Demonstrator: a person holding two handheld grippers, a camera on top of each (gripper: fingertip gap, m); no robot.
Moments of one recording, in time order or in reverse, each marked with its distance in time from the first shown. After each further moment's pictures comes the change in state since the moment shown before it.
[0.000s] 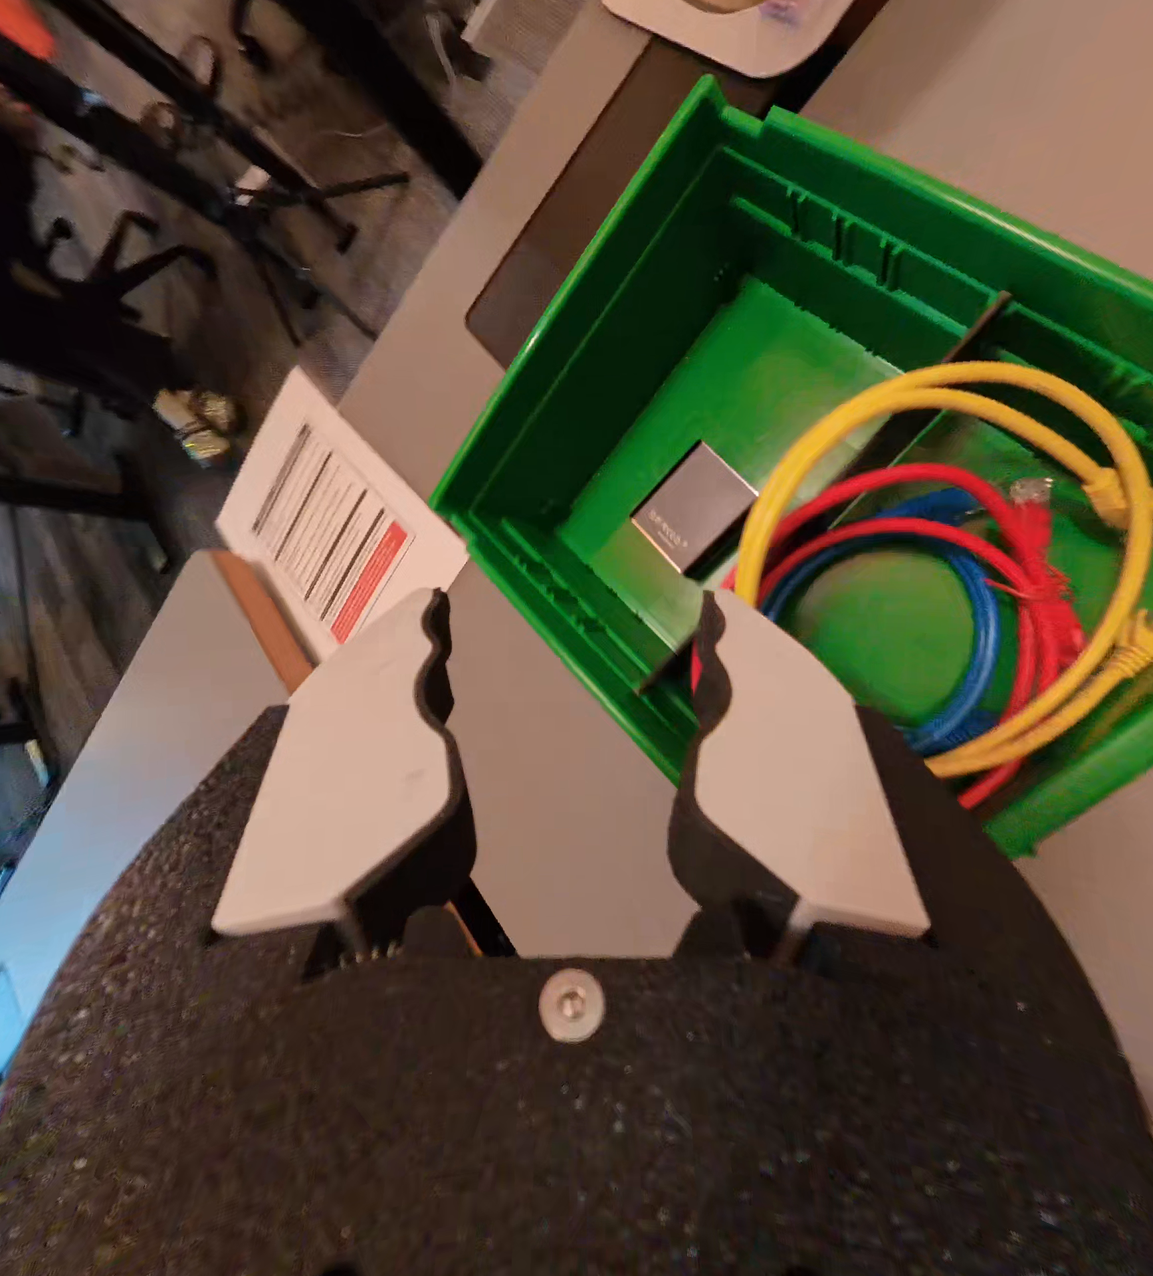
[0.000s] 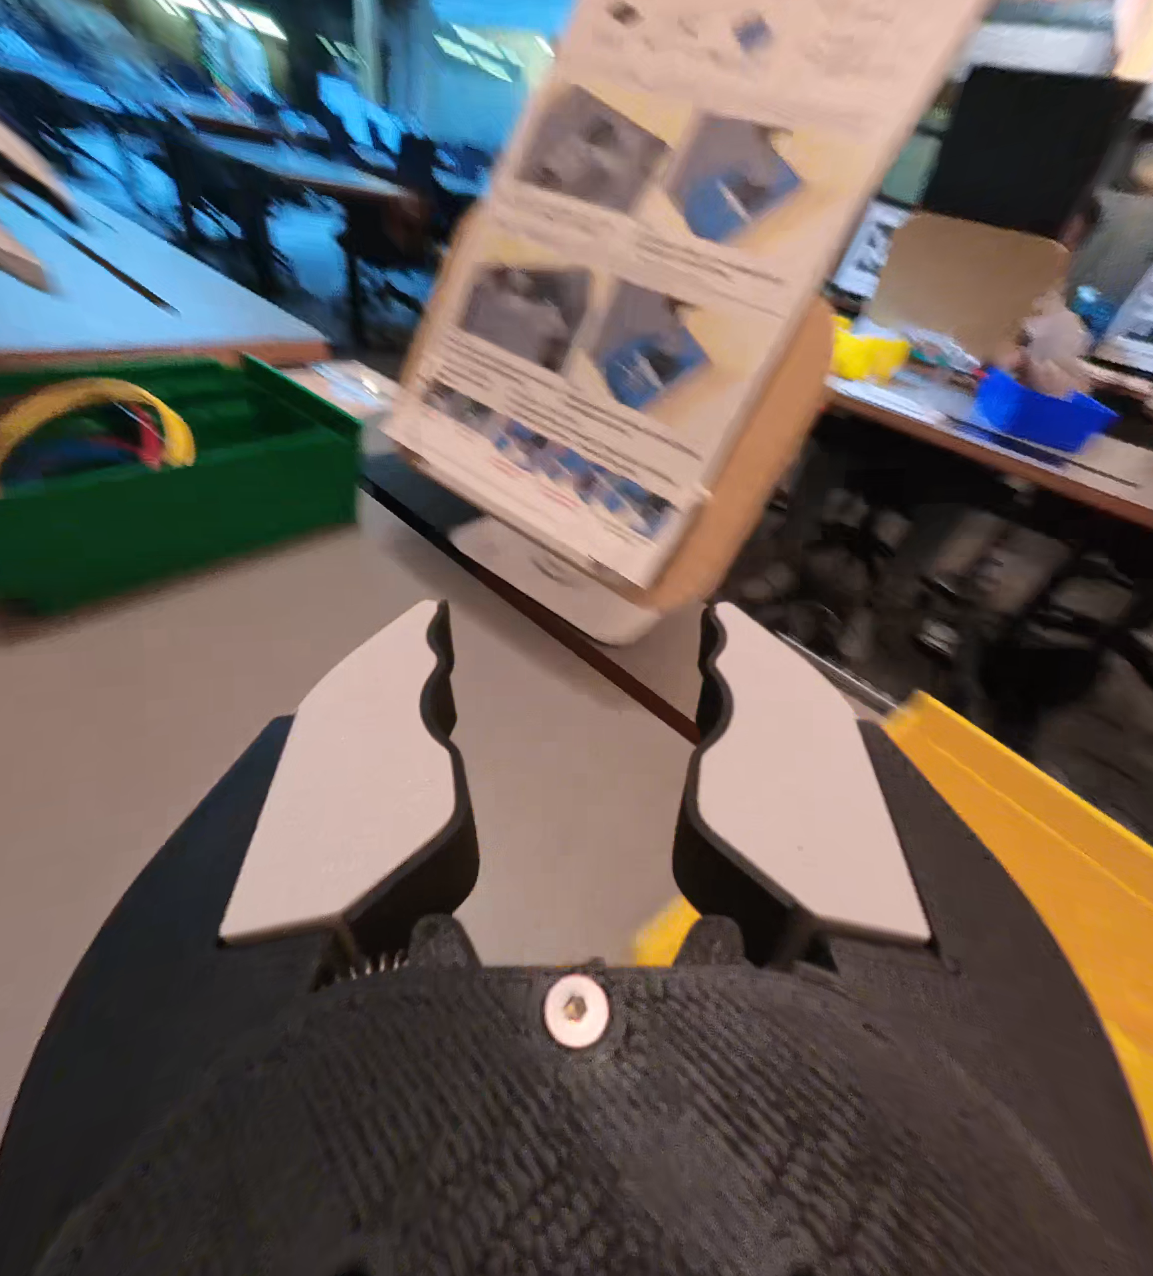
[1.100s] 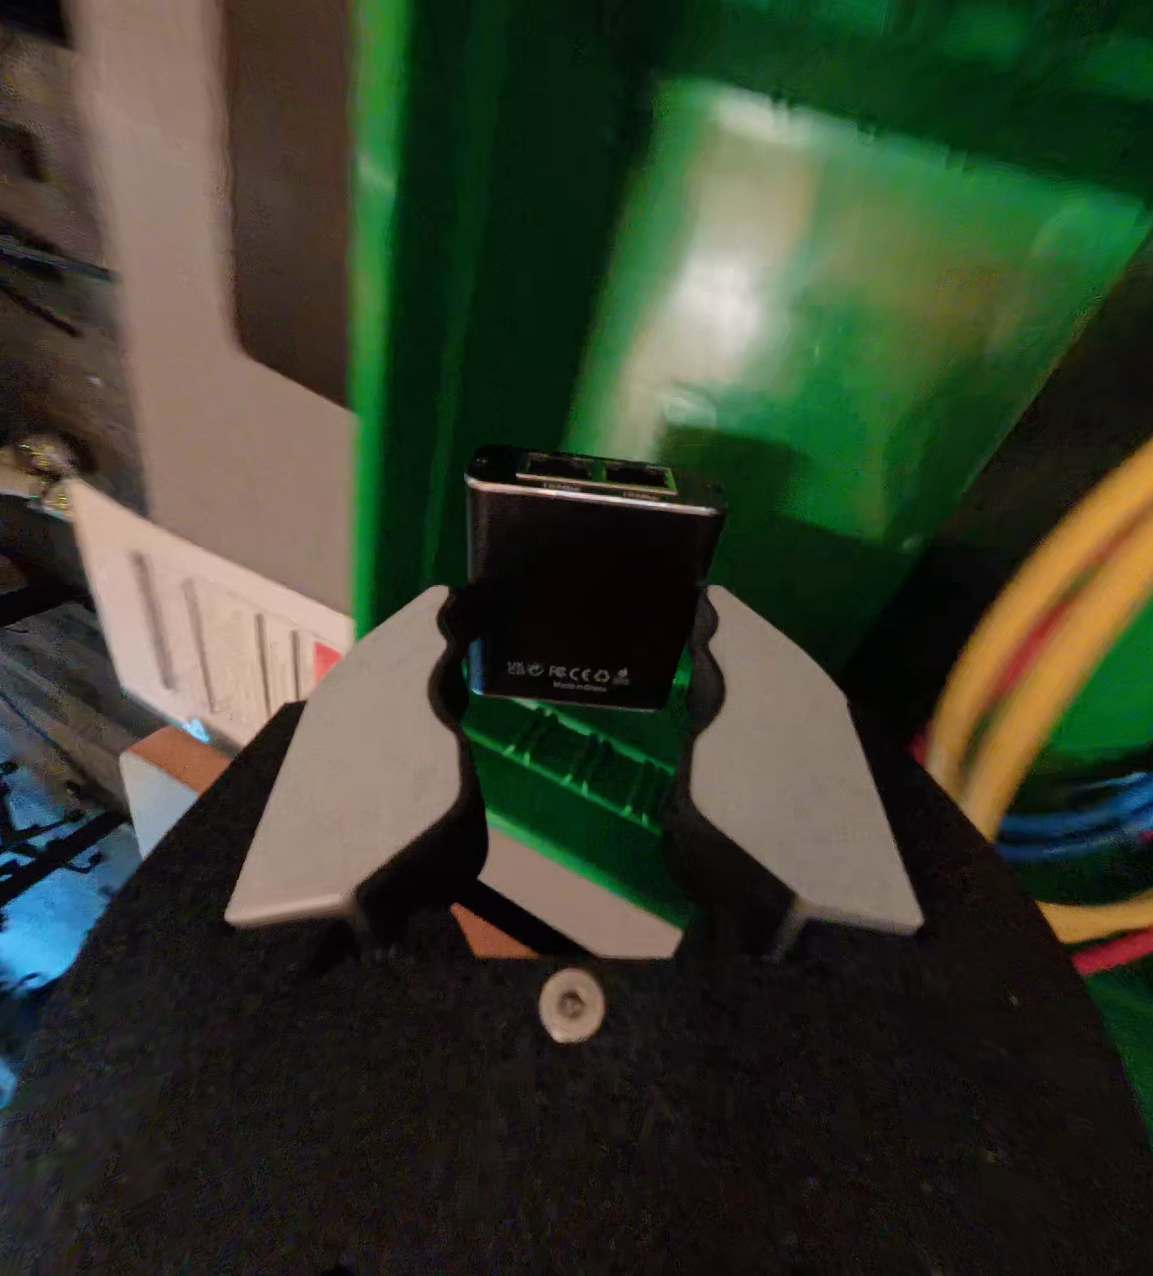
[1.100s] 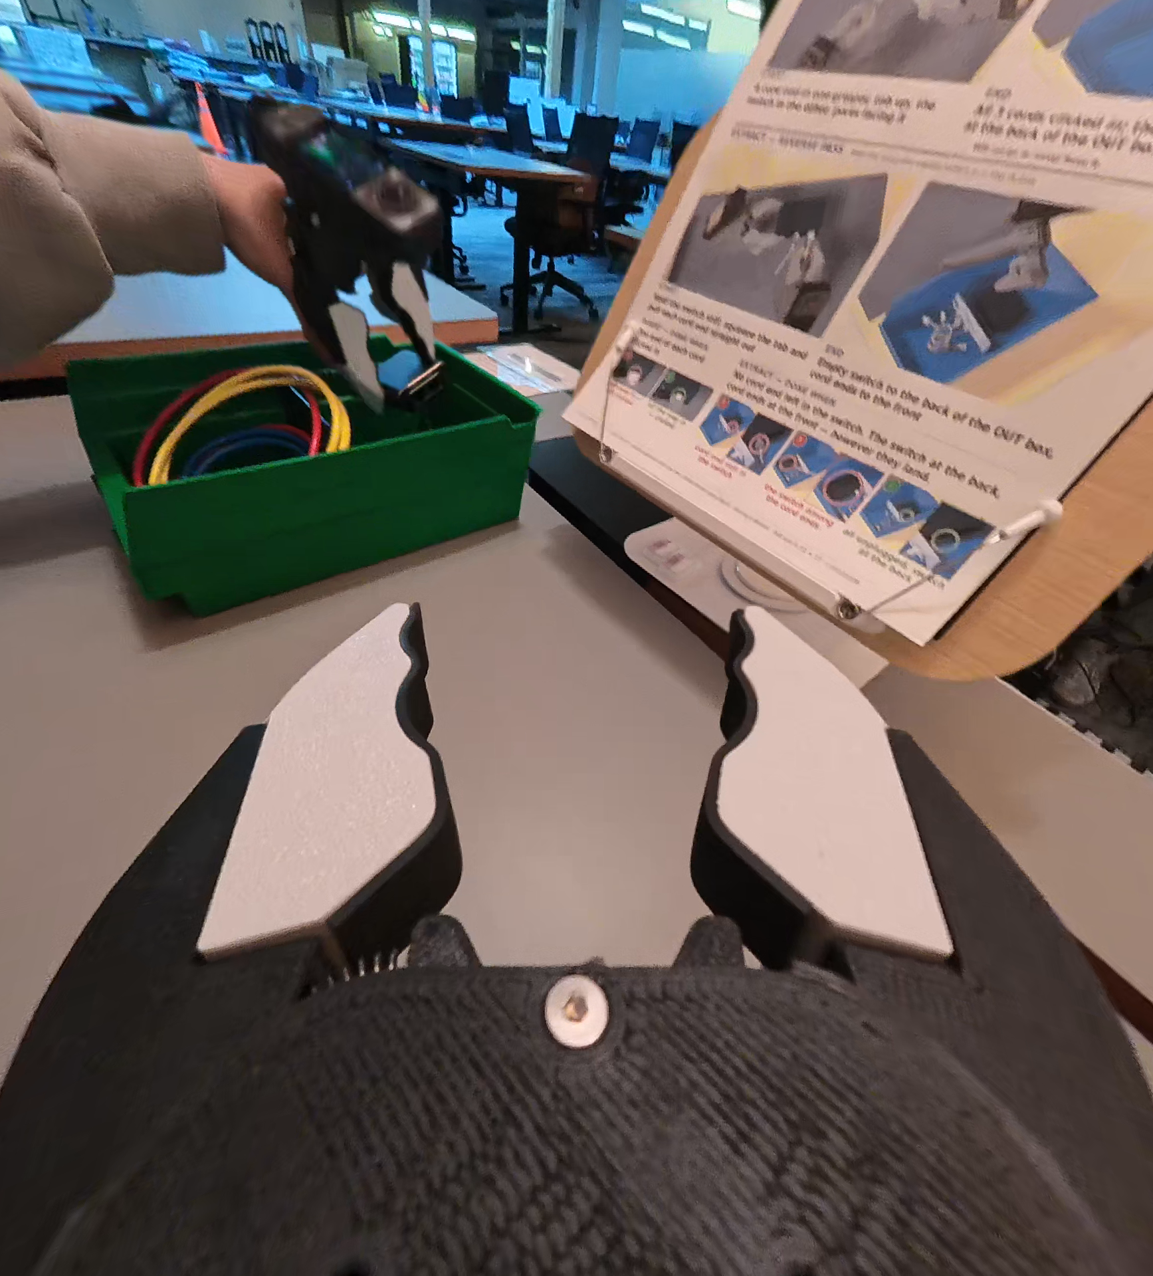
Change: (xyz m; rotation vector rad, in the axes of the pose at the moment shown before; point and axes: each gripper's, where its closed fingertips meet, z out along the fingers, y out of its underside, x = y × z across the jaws) left arm 0.015 -0.001 0.137 -0.315 0.250 0.384; right arm -0.091 0.027 0.093 -0.024 -0.237 0.049
